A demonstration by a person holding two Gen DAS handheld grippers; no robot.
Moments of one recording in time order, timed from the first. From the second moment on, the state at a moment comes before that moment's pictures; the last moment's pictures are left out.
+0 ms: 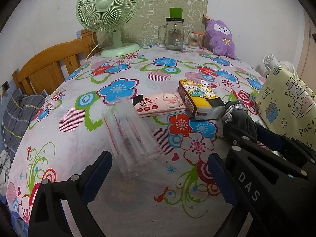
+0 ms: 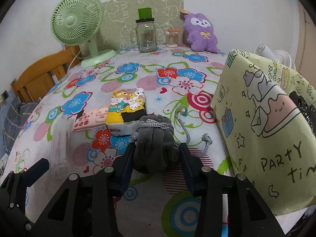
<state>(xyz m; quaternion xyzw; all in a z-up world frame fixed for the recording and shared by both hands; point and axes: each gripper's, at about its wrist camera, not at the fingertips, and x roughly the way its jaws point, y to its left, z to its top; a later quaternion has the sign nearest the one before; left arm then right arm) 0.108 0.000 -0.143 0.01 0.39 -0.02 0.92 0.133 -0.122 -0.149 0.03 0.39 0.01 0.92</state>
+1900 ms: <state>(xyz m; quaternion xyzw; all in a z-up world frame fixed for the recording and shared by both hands) 0.139 0.031 -0.138 -0.04 0.40 0.04 0.91 0.155 -0.094 -0.122 0.00 0.35 0.05 0.93</state>
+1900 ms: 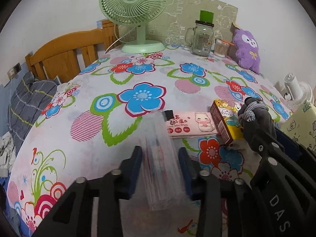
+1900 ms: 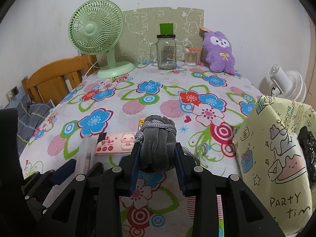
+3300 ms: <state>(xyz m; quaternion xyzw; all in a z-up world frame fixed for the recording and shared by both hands) 0.092 0.009 -0.086 -0.03 0.34 0.03 0.94 0.105 -0.115 -0.071 0.02 0.32 0.06 0.95</state>
